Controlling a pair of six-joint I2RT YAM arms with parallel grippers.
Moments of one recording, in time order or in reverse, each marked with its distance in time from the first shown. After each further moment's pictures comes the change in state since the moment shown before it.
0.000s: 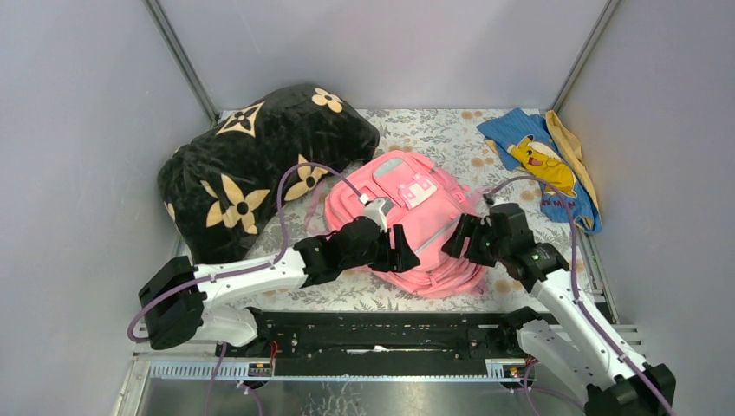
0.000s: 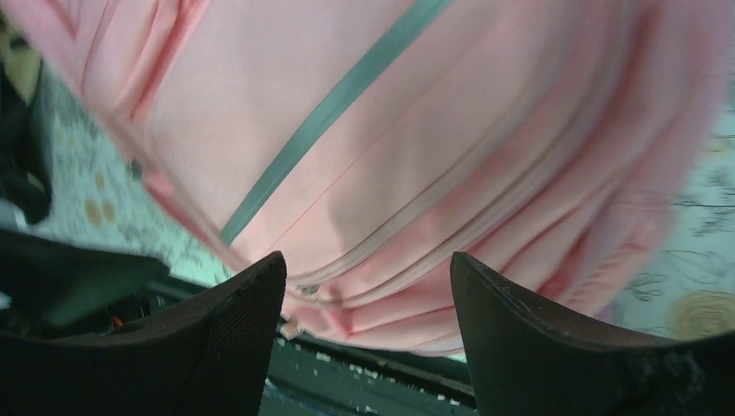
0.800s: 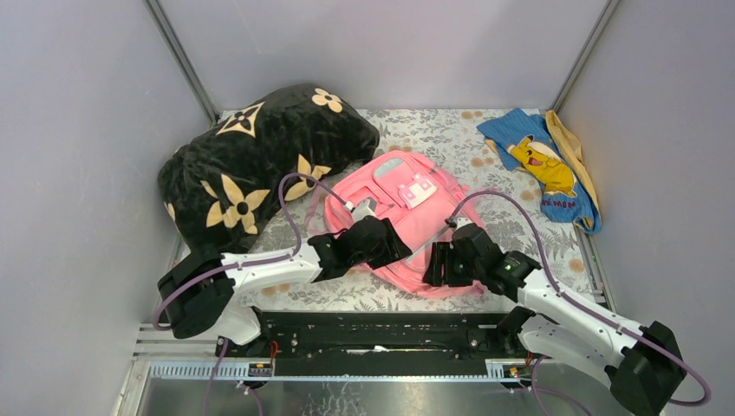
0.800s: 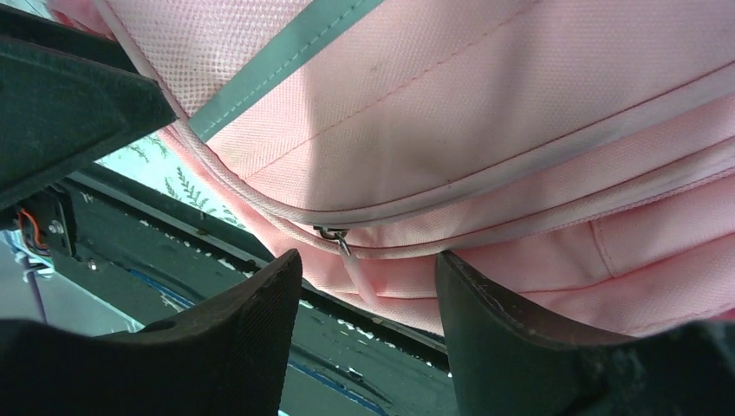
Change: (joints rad) left arm 0.047 0.132 -0.018 -0.001 -0.136 -0.363; right arm 0.398 0.070 -0.113 0.090 0.062 0.070
